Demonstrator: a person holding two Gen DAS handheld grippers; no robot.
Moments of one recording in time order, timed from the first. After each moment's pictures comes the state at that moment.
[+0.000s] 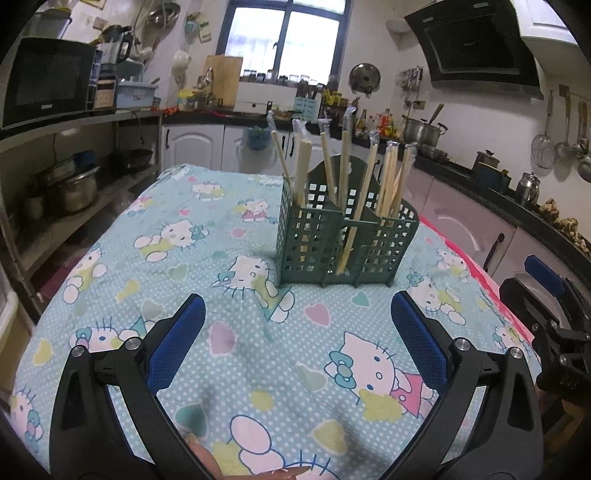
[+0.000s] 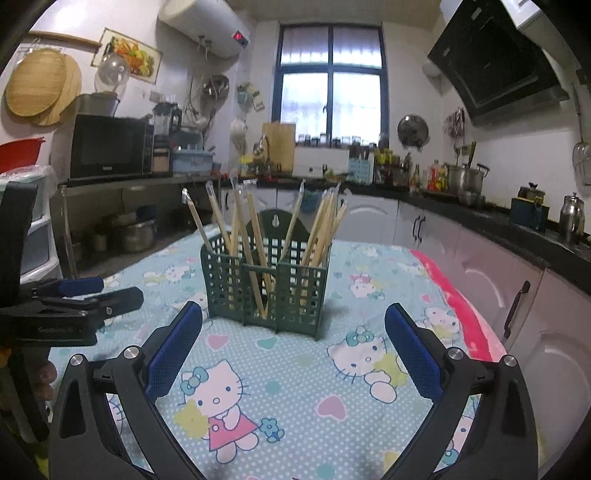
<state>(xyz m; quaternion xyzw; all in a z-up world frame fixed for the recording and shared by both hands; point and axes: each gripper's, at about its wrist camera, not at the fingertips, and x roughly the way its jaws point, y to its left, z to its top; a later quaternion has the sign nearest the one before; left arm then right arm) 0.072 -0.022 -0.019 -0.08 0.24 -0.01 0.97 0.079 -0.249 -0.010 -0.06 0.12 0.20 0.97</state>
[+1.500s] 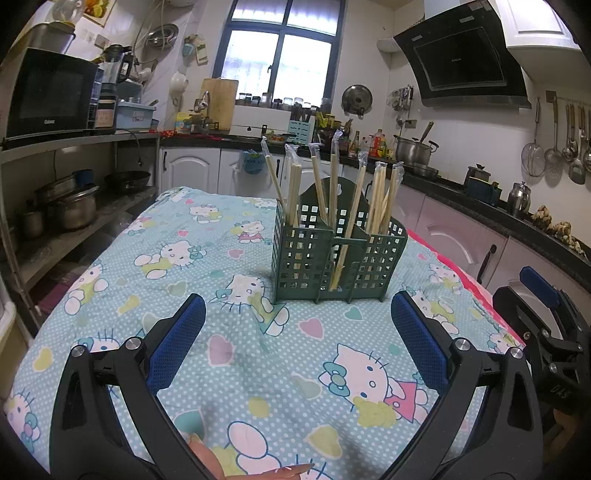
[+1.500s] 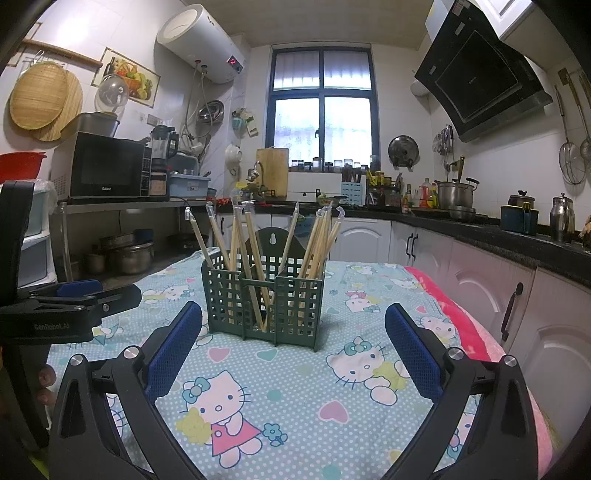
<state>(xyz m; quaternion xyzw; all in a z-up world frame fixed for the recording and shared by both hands) 0.057 -0.025 -0.015 -0.08 0.19 -0.01 0.98 0.064 -0.251 -0.022 -0.04 0.08 0.19 0.98</state>
